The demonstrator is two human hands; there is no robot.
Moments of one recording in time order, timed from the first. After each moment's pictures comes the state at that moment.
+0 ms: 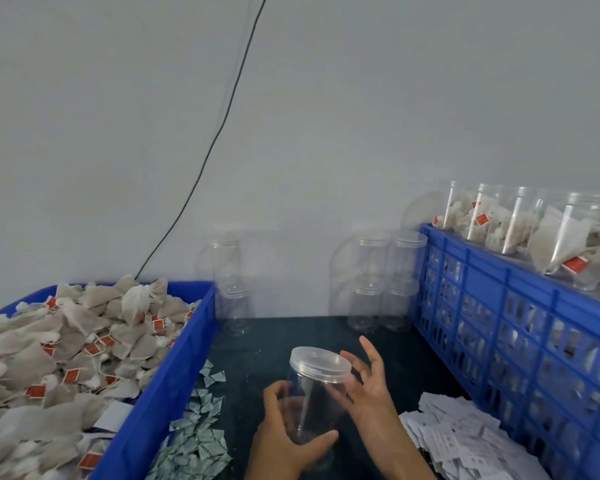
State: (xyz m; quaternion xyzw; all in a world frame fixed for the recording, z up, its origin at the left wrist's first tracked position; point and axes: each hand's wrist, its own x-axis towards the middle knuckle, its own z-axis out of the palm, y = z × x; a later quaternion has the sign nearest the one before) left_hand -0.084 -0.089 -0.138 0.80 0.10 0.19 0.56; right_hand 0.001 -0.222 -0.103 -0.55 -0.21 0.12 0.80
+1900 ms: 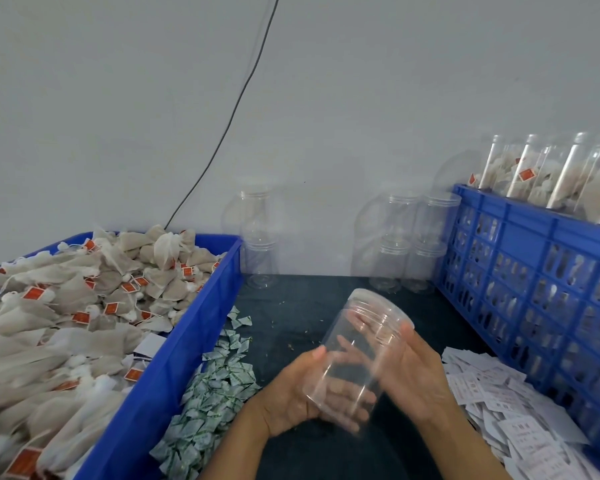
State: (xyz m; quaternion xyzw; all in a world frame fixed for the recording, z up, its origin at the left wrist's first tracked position) left_hand -0.101 -0.070 -0.123 0.60 -0.10 -0.16 0.78; right_hand -0.016 -0.240 -0.108 -0.29 -0.21 0.31 0.88
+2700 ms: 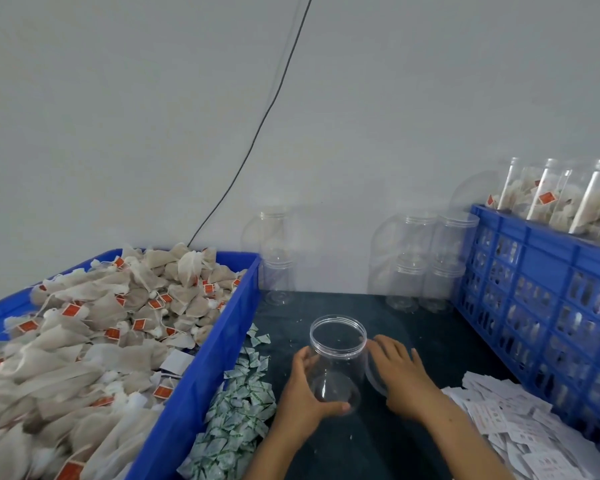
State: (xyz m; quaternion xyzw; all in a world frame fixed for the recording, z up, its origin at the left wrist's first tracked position) left_hand -0.092 -0.061 -0.145 0.78 0.15 0.16 0.58; right_hand 0.021 -0.214 -0.114 -0.94 -0.35 0.00 0.04
